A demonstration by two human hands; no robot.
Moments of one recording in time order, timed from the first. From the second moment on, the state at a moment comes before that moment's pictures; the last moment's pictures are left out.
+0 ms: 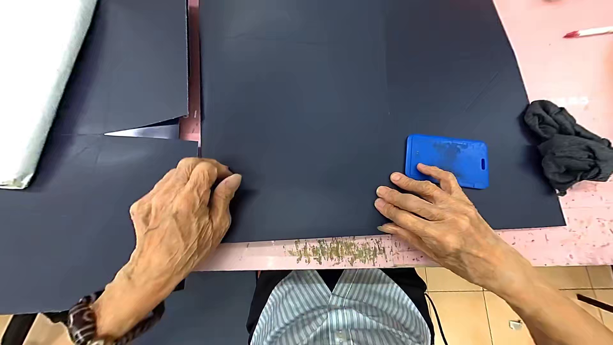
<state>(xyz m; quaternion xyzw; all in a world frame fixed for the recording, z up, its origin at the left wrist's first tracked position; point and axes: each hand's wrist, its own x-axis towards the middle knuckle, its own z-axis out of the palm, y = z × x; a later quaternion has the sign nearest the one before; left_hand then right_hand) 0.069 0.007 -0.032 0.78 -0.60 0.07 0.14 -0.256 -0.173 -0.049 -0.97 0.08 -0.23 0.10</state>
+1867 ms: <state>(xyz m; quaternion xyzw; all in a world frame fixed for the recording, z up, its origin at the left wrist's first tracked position) 0.083 -0.060 -0.052 0.77 -0.63 0.02 0.07 -0.218 -0.292 0.002 -0.96 0.22 -0.15 0.03</state>
